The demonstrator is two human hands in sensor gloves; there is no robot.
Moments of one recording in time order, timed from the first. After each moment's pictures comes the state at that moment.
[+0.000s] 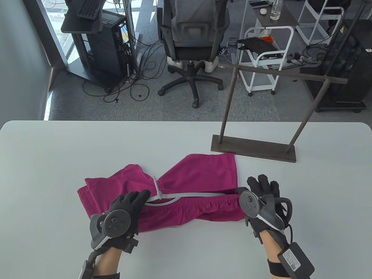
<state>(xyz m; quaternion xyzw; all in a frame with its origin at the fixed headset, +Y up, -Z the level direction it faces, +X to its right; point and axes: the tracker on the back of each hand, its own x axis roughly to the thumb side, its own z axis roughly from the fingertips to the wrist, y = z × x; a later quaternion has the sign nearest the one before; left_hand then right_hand) -0.226 -0.704 -0.288 0.16 -0.13 0.19 0.96 0.174 -0.691 -0.322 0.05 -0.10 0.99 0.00</state>
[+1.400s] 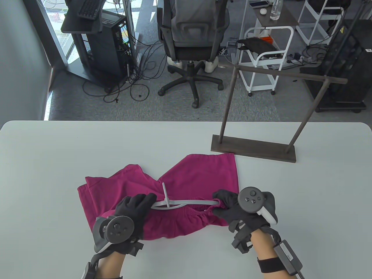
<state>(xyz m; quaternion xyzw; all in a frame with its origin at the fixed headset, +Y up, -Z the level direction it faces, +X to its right) -0.214 -0.702 -0.277 0.18 -0.17 0.22 0.95 0.155 -0.739 -0.338 0.14 0.07 0.93 0.34</state>
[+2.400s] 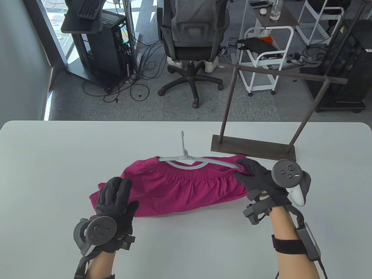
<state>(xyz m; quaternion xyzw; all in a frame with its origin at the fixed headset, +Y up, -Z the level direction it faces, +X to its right) -0.248 -0.681 -0.272 0.25 -0.11 0.25 0.93 0.216 -0.610 -0.362 0.07 -0.08 0.90 0.43</state>
